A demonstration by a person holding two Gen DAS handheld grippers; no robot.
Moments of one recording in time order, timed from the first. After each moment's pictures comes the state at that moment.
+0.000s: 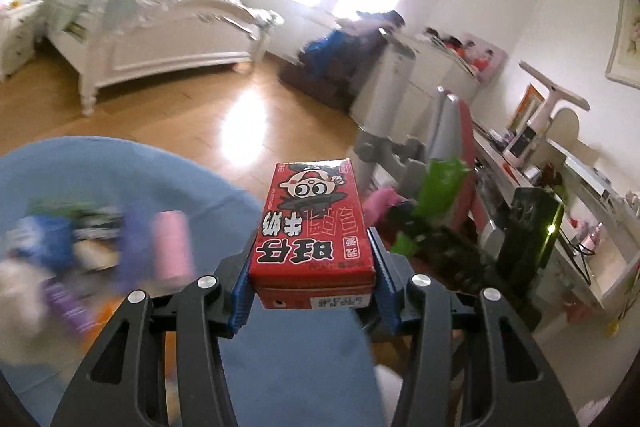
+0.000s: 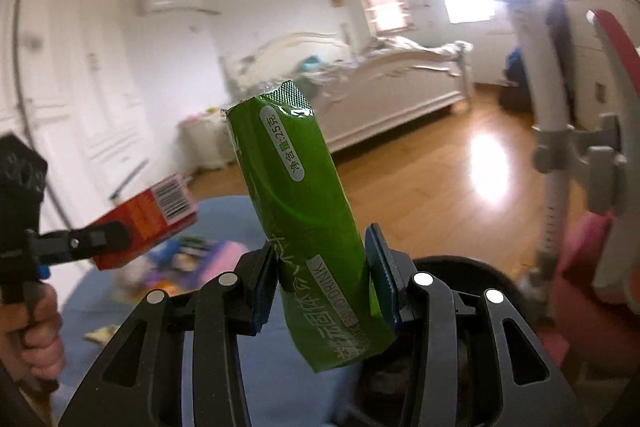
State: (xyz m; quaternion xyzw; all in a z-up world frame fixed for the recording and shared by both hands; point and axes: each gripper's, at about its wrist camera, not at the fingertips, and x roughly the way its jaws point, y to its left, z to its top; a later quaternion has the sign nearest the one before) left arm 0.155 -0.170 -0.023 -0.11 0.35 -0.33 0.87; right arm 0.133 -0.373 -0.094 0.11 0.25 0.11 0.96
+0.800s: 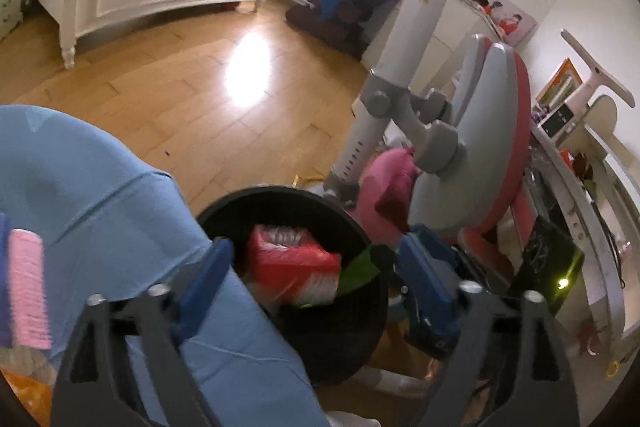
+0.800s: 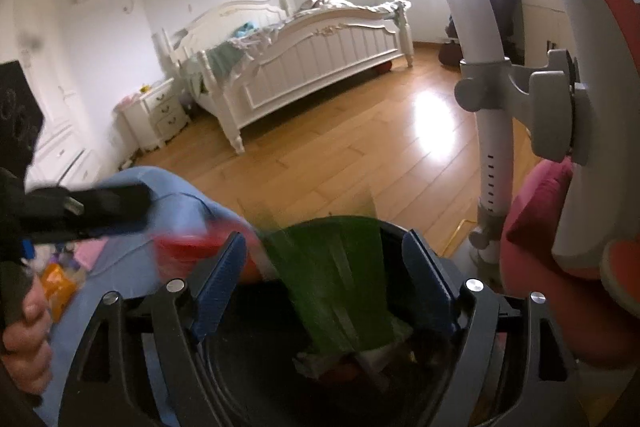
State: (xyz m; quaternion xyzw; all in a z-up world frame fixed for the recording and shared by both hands) left arm 0.223 -0.267 -0.074 -0.10 0.44 -0.31 0.84; right arm 0.176 -0.443 -0.164 0.11 0.32 0.03 0.94
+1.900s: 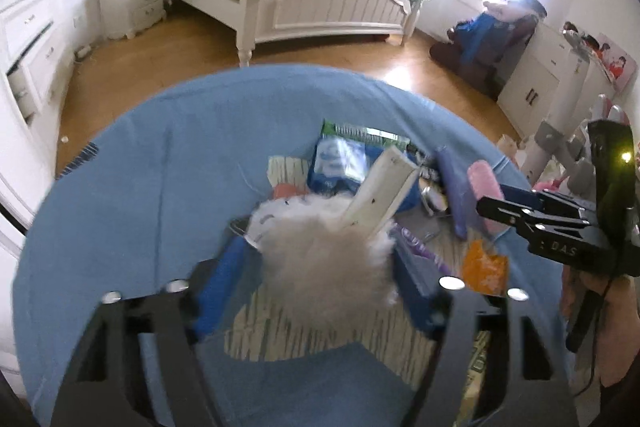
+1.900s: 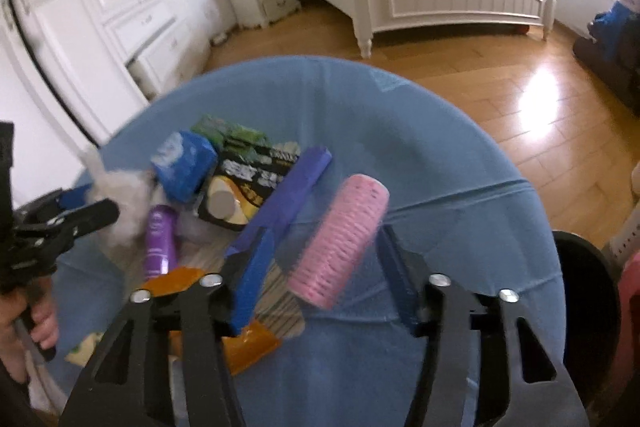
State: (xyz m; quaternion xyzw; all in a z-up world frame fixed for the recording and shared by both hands) left arm 0.178 0.042 -0.095 -0.07 0.44 -0.08 0.89; right arm 0.250 -0.150 -0.143 -0.02 0.46 0.22 0.86
